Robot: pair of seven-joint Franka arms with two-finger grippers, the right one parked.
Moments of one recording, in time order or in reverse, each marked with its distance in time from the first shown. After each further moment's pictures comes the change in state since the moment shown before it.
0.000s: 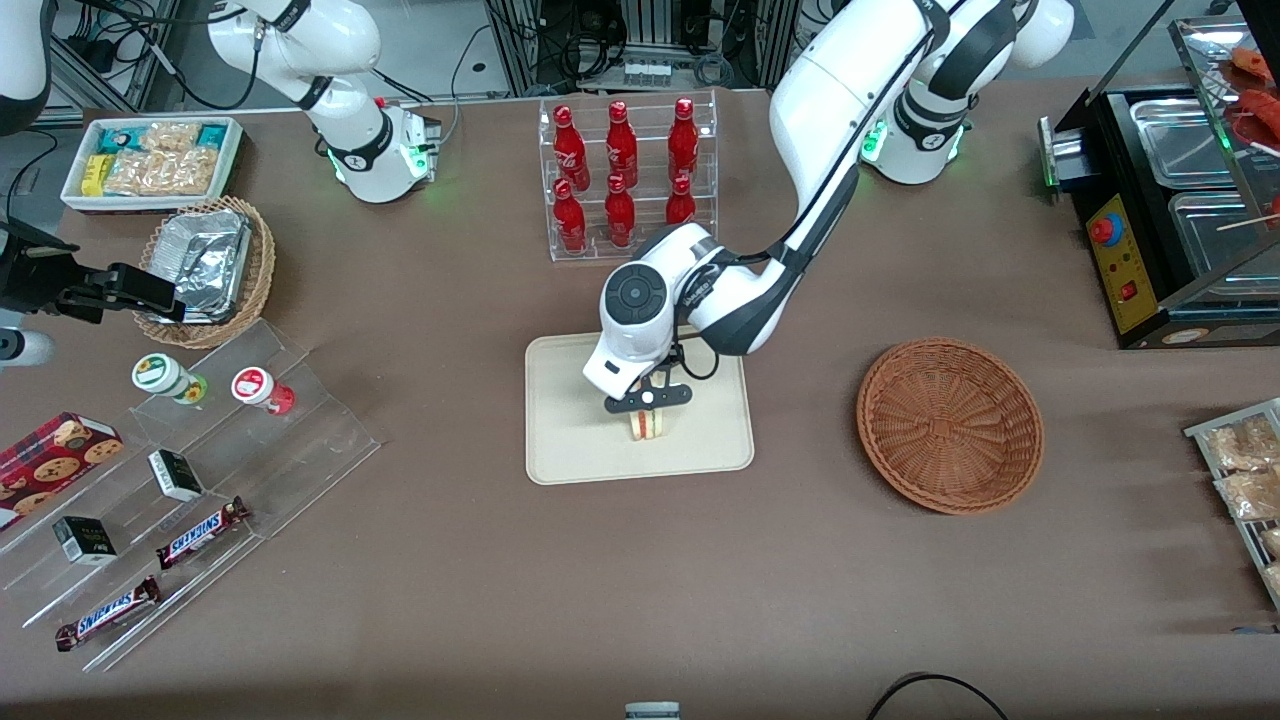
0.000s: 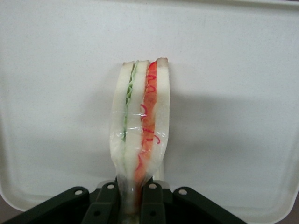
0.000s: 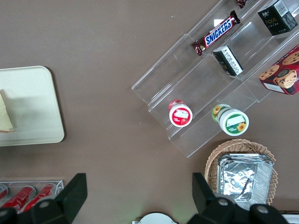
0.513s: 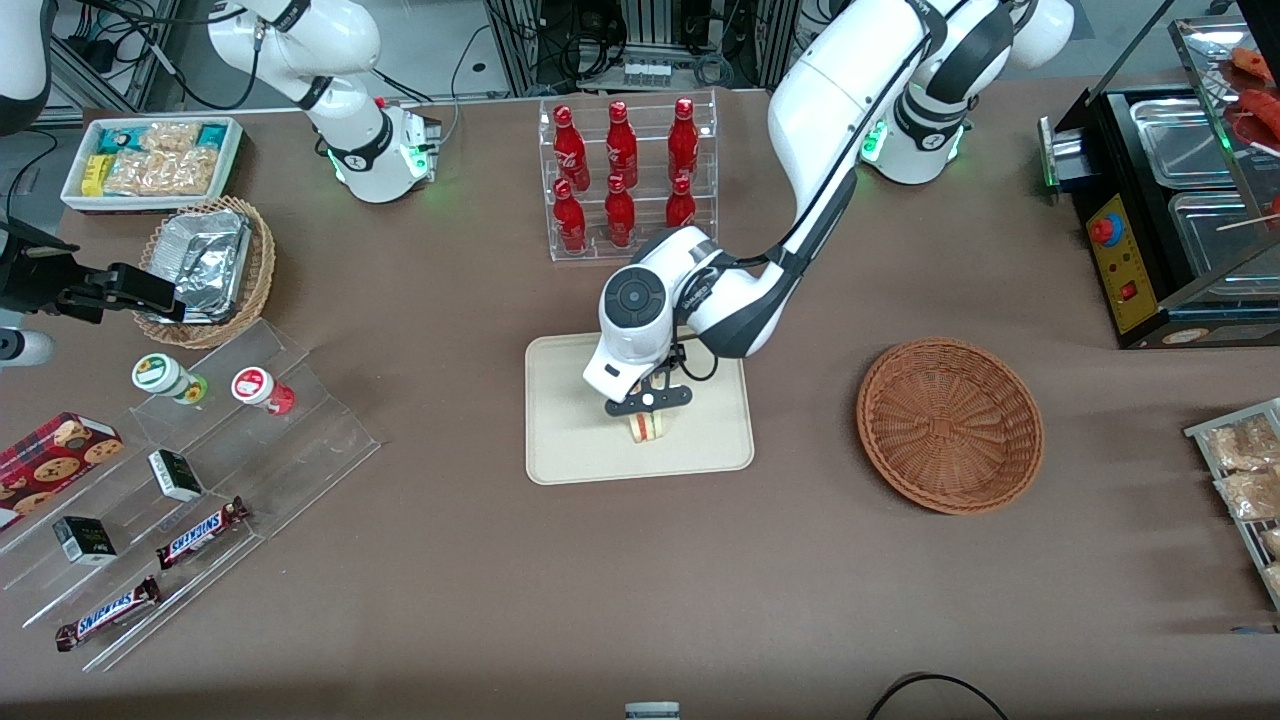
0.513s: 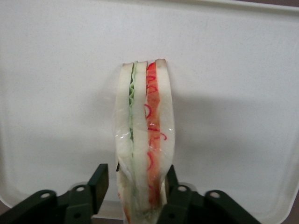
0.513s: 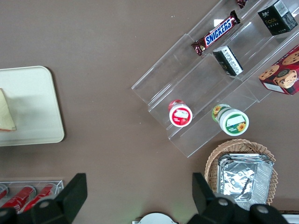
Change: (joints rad) arm 0.000 0.008 0.000 0.012 -0.001 0.000 -0.021
